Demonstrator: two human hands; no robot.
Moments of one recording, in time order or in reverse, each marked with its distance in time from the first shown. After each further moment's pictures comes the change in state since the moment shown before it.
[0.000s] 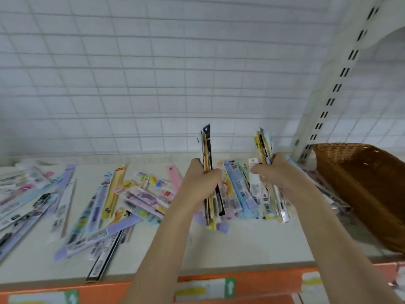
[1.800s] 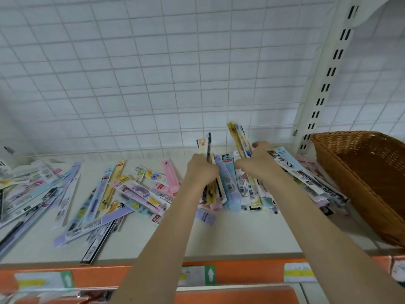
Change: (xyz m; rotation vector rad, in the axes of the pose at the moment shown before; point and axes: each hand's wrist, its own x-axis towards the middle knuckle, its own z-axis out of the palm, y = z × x) left_hand 0.027 0.005 0.045 0.334 0.122 -0.060; right_hand -0.001 0.003 0.000 0.022 -0.099 -0.128
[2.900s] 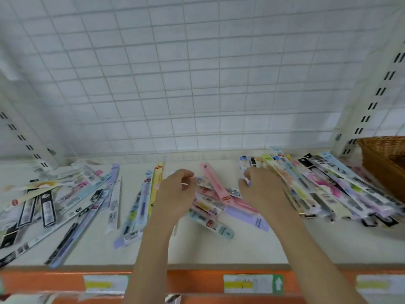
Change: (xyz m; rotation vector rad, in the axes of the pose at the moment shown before) left_hand -0.012 -0.108 -0.122 0.050 0.218 0.241; right_hand -0.014 -0.016 0.109 -0.747 0.170 -0.228
